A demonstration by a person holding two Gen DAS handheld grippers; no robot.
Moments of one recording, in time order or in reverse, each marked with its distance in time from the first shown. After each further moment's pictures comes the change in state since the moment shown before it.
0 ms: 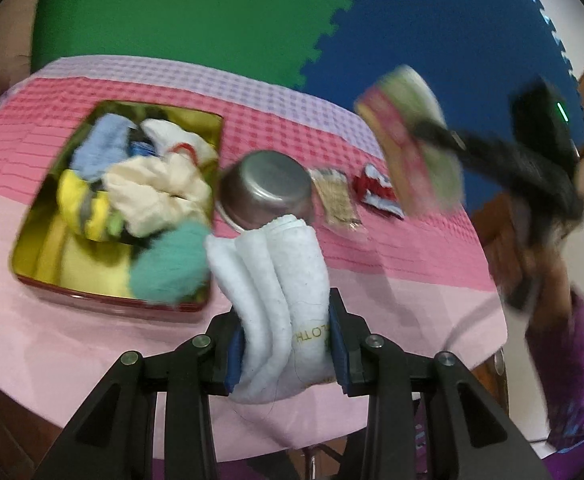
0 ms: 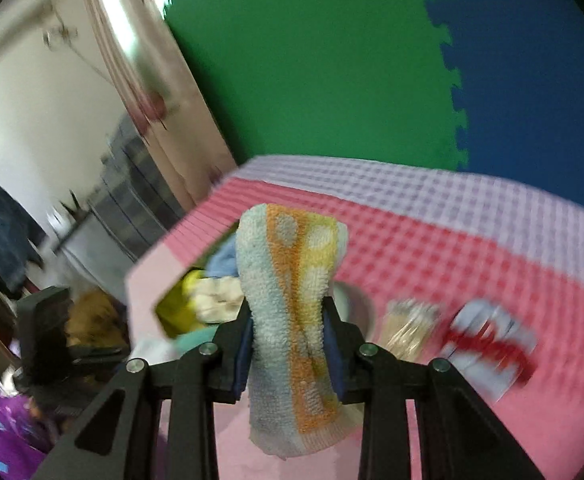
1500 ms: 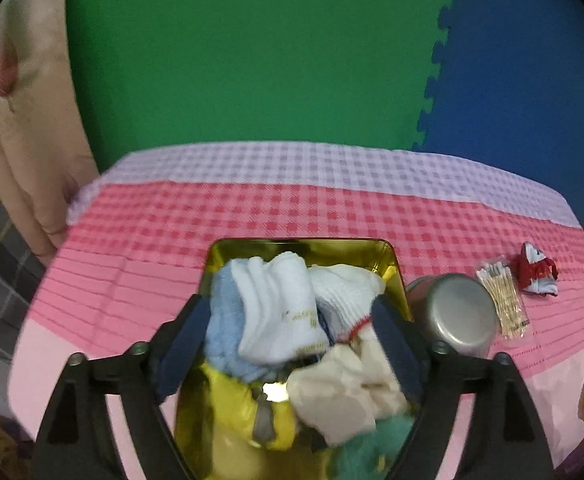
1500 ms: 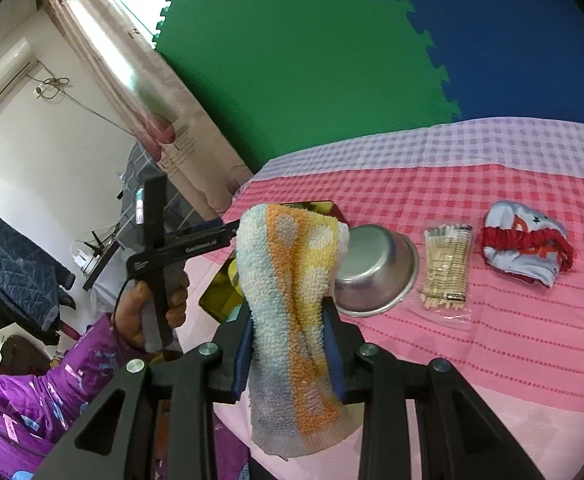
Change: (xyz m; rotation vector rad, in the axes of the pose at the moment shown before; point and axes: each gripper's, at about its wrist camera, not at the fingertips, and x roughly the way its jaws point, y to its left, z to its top) left arm 0.026 0.071 0.115 0.166 -0.160 0.433; right arm -0.018 0.025 -0.057 0.168 -0.036 0.070
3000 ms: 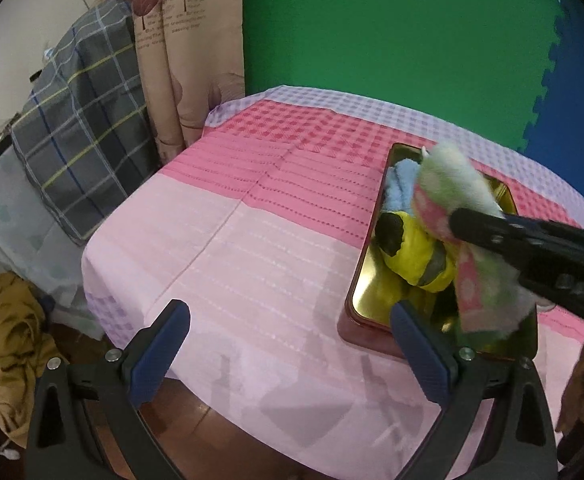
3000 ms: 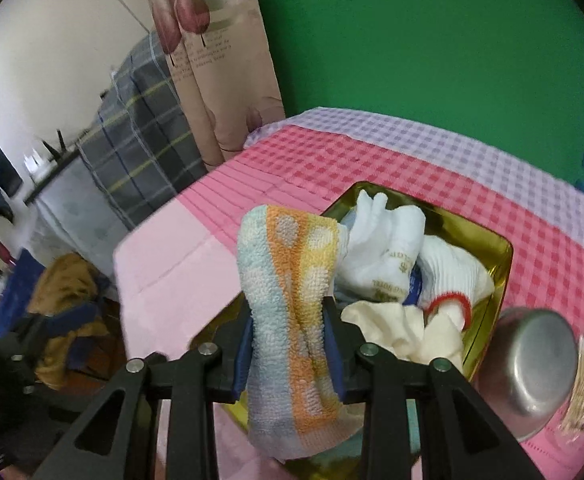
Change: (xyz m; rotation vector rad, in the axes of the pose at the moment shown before) left arm -0.067 0.080 -0.118 -0.287 0.069 0.277; right arm 0.252 0.142 0.016 -0.340 0.167 -0.175
